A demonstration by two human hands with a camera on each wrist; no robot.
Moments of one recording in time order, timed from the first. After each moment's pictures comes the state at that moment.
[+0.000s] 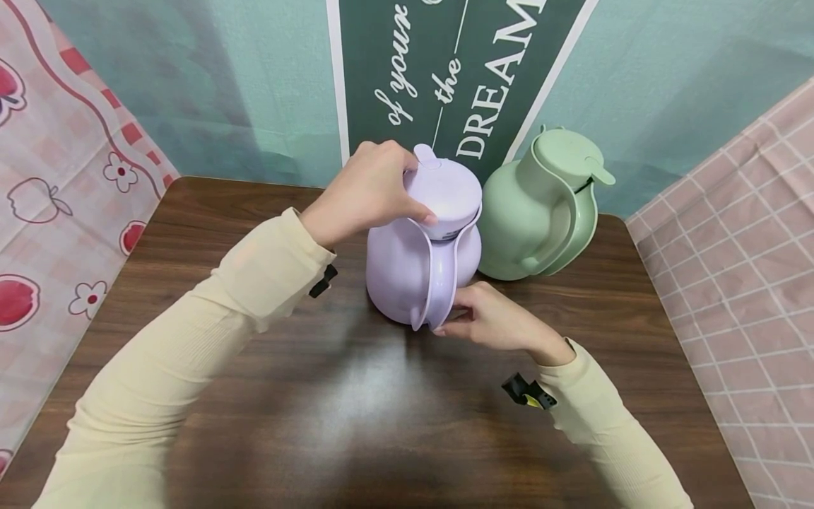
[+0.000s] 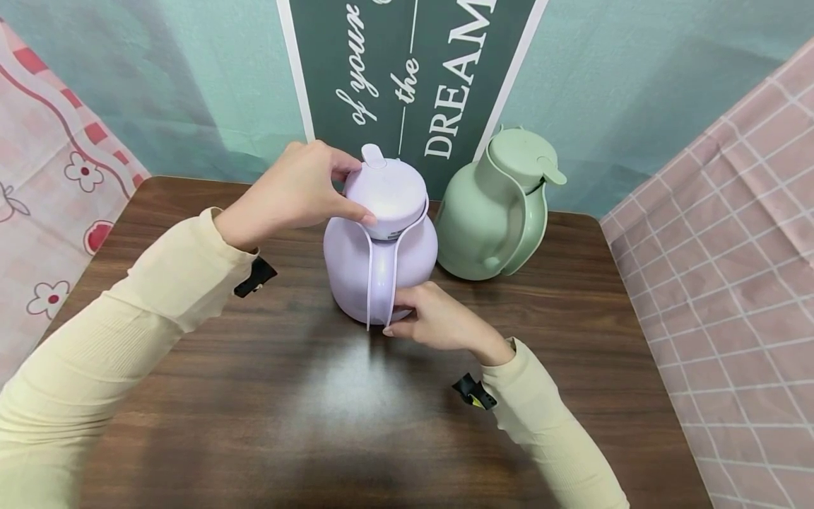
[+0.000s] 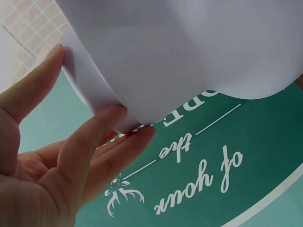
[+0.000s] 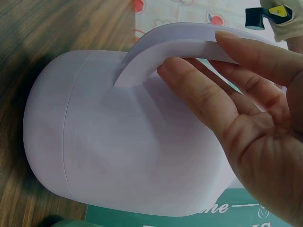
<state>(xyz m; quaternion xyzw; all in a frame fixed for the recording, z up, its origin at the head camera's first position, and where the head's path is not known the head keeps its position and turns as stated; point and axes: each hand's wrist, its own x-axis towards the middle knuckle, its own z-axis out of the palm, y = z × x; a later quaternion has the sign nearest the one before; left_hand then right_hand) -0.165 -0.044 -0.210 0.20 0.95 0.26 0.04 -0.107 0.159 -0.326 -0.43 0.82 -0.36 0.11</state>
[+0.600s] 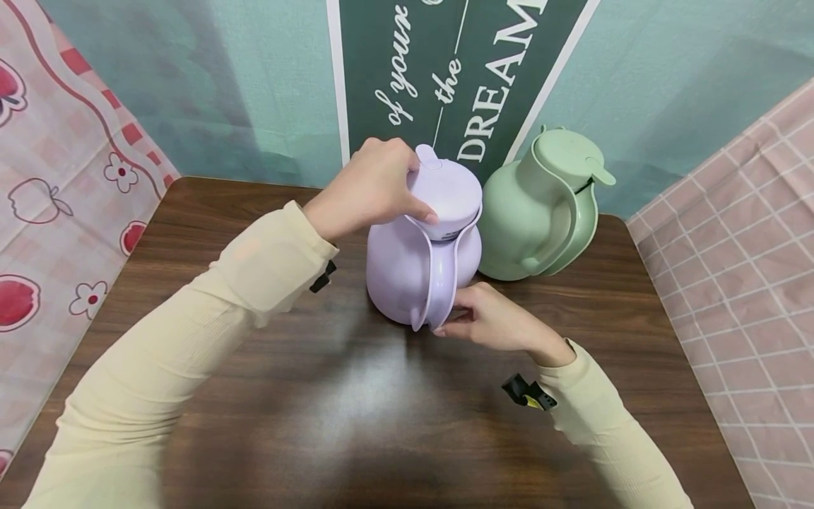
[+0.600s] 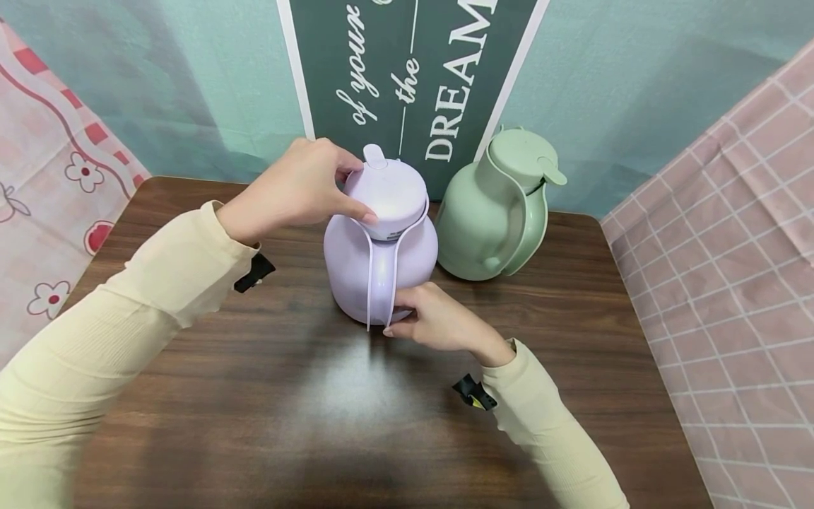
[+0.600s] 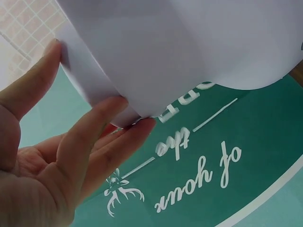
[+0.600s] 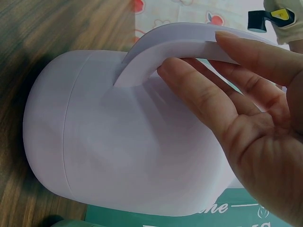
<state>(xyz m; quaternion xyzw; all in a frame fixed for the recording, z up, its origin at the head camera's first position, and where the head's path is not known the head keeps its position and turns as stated) -0.168 -0.041 -0.204 0.19 0.95 0.24 0.07 -0.107 0.160 -0.325 -0.43 0.82 -0.36 0.10</state>
